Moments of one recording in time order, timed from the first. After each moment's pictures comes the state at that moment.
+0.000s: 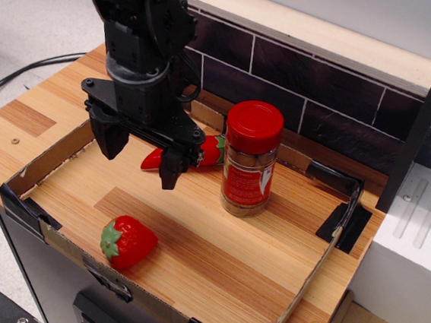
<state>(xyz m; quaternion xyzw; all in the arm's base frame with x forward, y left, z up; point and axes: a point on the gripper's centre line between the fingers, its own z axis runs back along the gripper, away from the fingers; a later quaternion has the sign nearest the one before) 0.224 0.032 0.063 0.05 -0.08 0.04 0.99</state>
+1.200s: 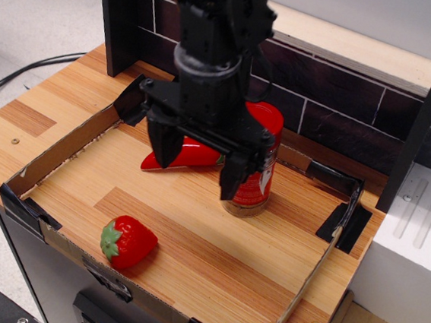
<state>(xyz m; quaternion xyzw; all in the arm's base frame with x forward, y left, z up) 0.231 -0.025 0.080 0.02 -0.04 0.02 1.00</state>
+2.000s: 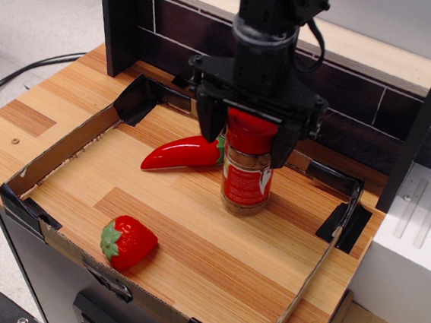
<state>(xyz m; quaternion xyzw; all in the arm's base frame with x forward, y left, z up) 0.271 -0.039 0.086 0.02 -0.05 0.07 1.00</state>
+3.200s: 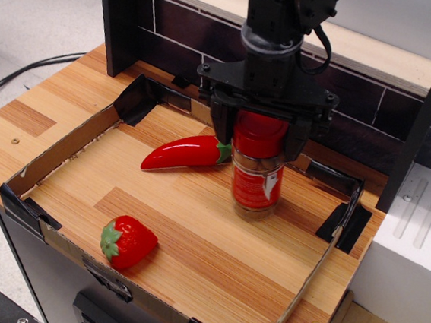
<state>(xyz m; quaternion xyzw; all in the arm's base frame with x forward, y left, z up) 0.282 -0.046 0.083 0.00 -0.11 0.12 0.99</state>
